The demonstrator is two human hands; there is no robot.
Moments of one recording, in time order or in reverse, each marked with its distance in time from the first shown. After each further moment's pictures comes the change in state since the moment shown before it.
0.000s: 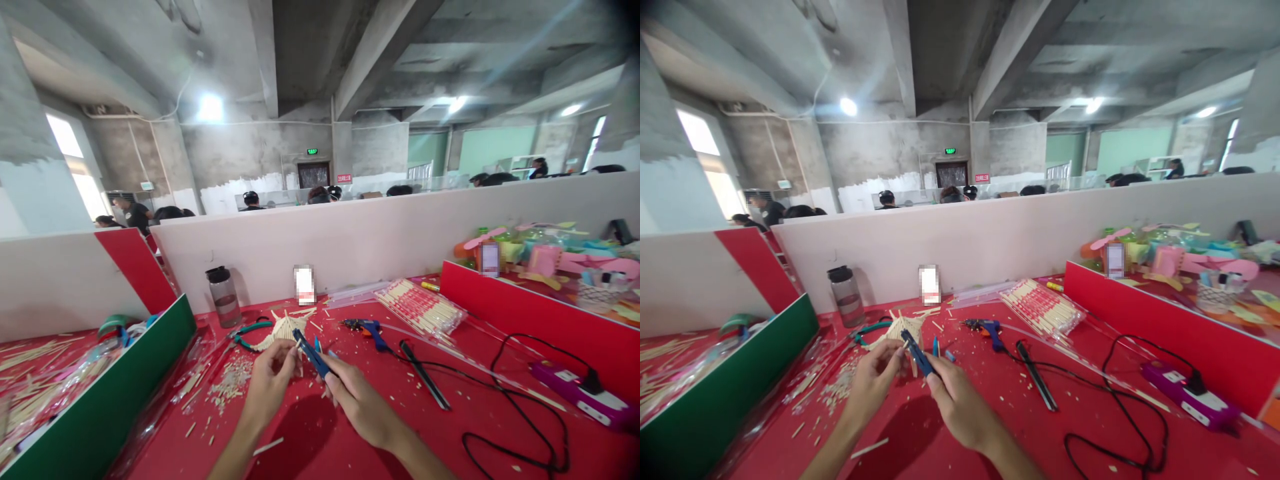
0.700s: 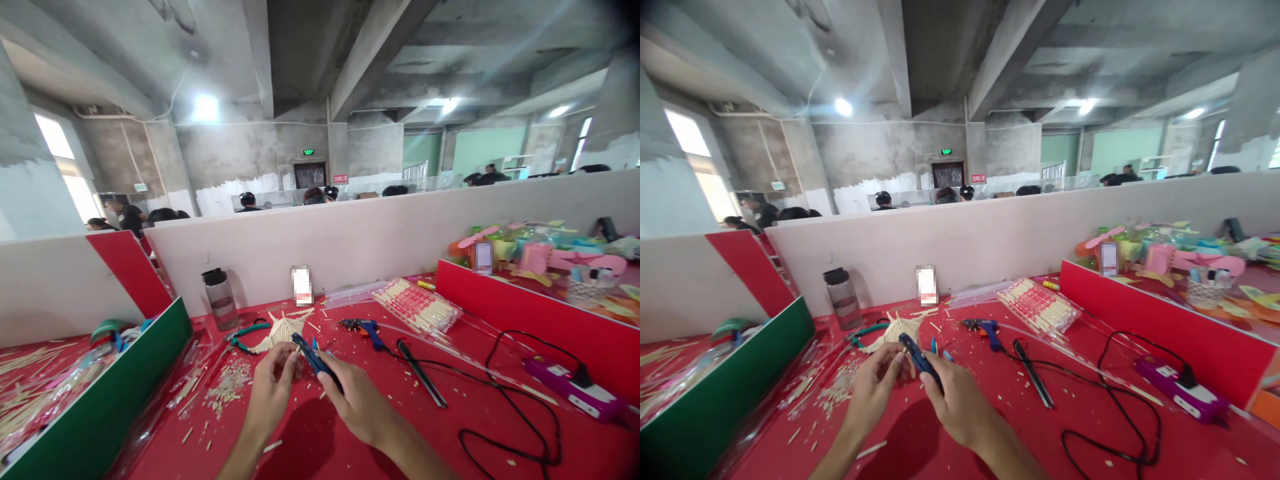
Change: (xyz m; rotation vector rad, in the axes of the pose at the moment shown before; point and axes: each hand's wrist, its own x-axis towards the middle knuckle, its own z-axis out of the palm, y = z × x) left_hand -0.007 -0.005 0.005 -0.006 -0.020 0.021; right_hand 0.005 0.001 0.000 -0.155 0.036 -0.136
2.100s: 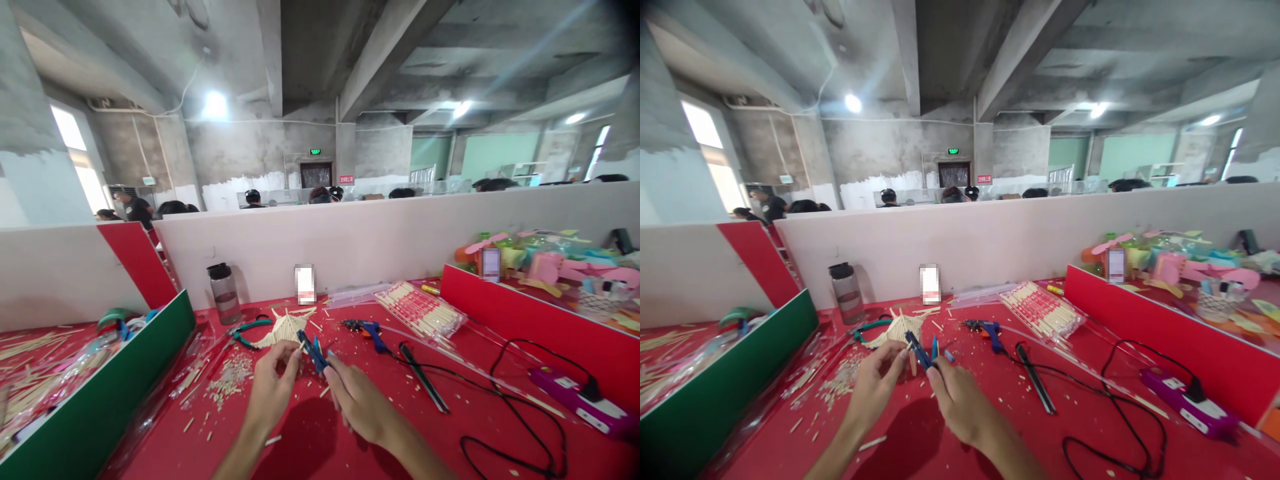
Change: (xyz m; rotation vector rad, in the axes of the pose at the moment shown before) left_hand -0.002 -0.001 0.000 0.119 0.025 0.001; right_hand 0.000 0.006 -0.001 -0.143 -0.090 0.186
